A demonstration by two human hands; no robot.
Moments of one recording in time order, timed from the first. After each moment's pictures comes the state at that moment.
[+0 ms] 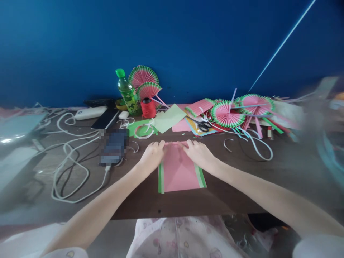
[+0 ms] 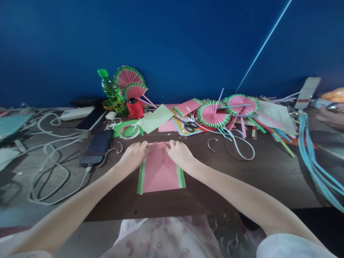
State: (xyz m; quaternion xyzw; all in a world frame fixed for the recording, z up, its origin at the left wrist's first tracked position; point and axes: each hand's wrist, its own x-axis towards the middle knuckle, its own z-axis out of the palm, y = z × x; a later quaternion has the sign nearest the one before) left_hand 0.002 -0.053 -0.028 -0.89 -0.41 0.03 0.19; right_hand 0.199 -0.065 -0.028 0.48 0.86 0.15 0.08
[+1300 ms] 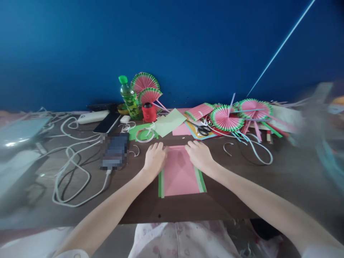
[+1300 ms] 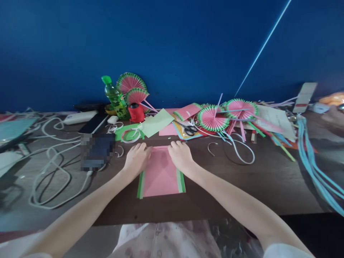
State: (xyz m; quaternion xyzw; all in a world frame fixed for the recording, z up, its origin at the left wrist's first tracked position) left_hand 0.011 -0.053 -0.036 -0.85 -0.50 -0.07 0.15; right_hand 0.196 -0.059 -0.026 0.54 0.84 0.09 -0.02
